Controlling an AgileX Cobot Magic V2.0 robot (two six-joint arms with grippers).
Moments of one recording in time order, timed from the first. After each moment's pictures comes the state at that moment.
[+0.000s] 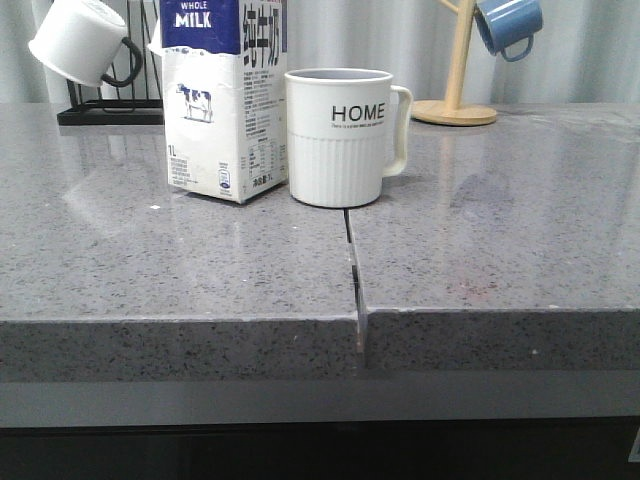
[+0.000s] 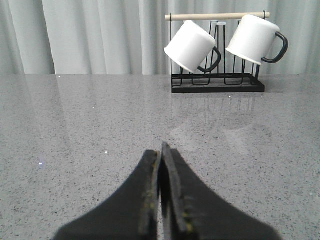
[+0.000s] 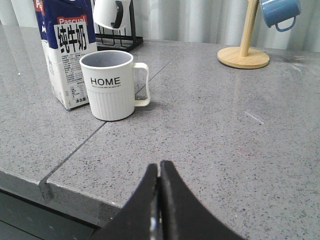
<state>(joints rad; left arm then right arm) 0.06 0.09 -0.14 0.00 0.13 -0.01 0.41 0.08 -0.29 -0.06 0.41 0.12</state>
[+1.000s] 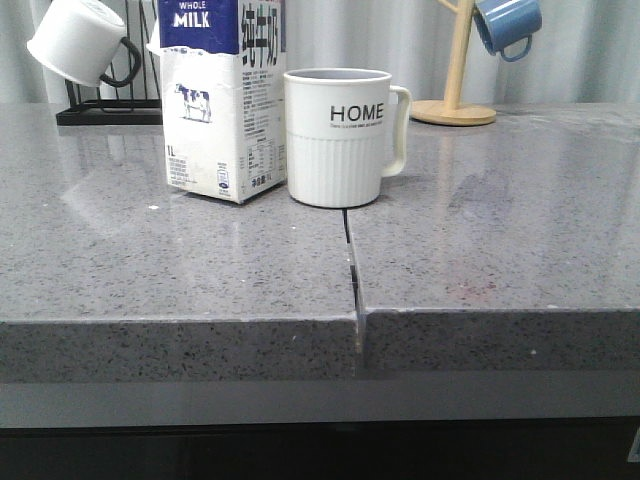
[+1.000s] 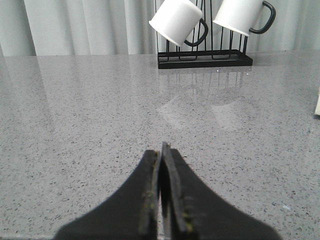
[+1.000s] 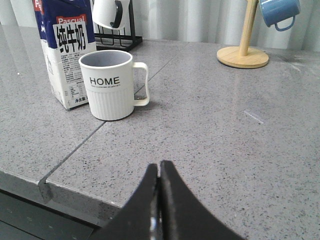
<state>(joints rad) 0.01 -0.01 0.00 0.00 0.12 -0.01 0.41 0.08 -0.29 -0.06 0.41 0.12</state>
